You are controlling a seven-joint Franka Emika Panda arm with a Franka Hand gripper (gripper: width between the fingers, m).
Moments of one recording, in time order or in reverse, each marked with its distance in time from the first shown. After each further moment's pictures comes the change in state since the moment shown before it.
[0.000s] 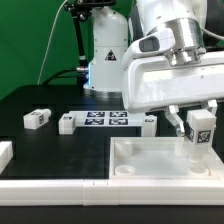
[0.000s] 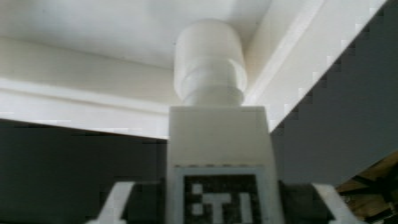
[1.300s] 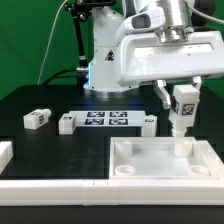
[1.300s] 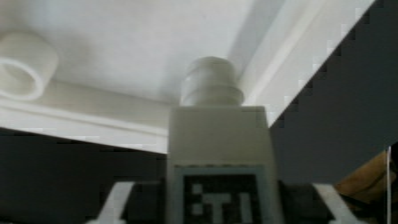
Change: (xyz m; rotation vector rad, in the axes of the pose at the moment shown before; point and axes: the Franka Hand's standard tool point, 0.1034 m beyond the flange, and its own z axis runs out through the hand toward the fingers) arm -0.016 -0.003 -0.046 -0.004 -0.058 -0.030
